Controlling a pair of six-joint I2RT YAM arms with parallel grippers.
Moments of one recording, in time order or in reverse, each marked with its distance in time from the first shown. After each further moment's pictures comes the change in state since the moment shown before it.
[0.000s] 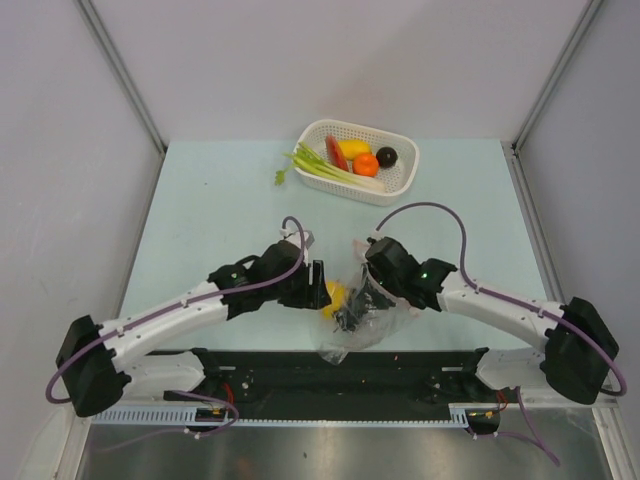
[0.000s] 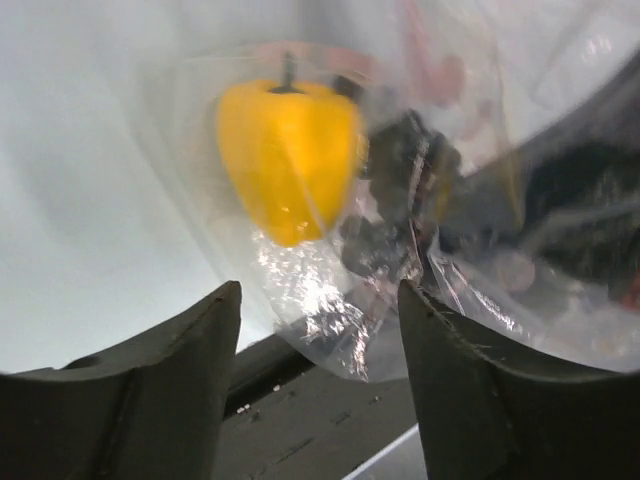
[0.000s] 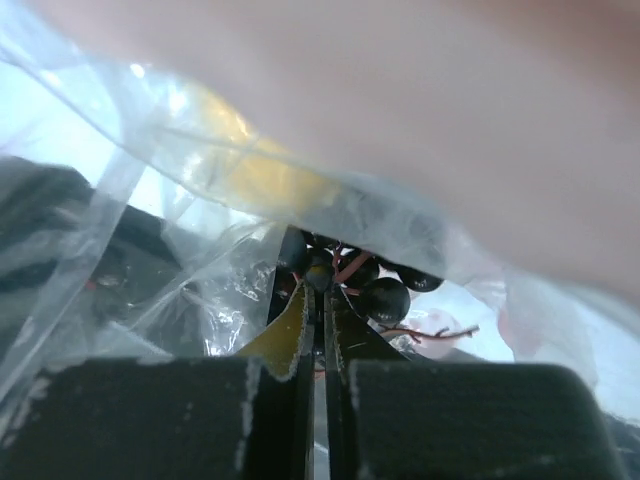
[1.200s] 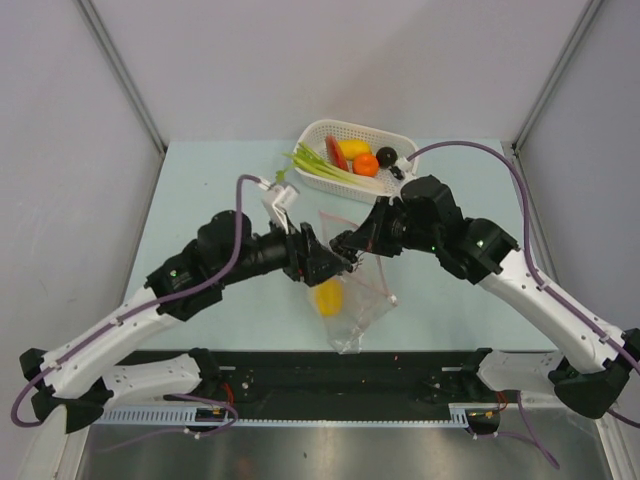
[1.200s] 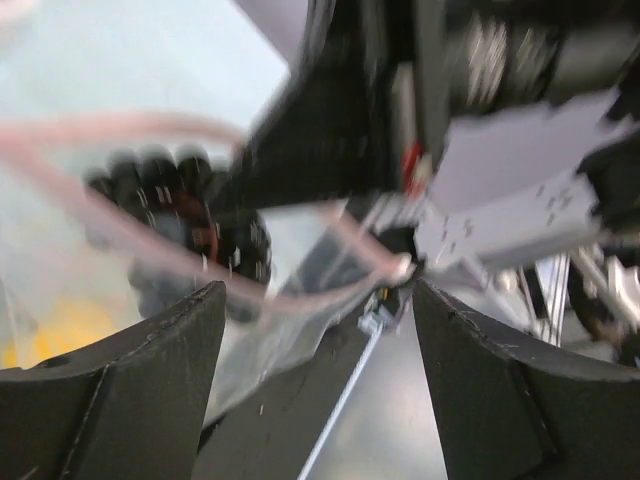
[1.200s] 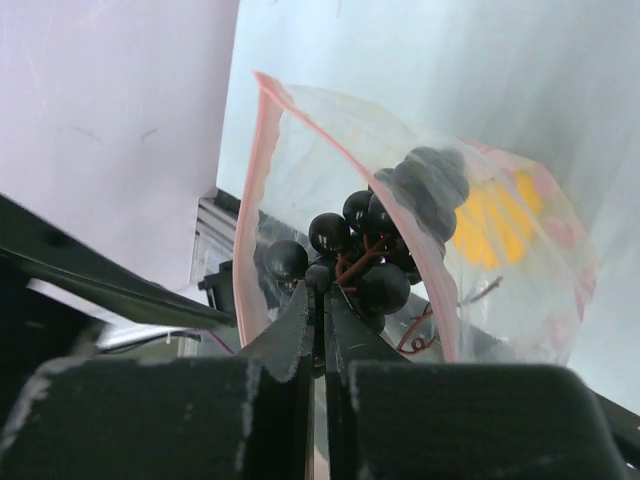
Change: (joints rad) left arm -0.036 -0.197 0.277 0.115 0.209 0.116; right arm -0.093 -0.092 0.531 -0.212 -0.047 0.029
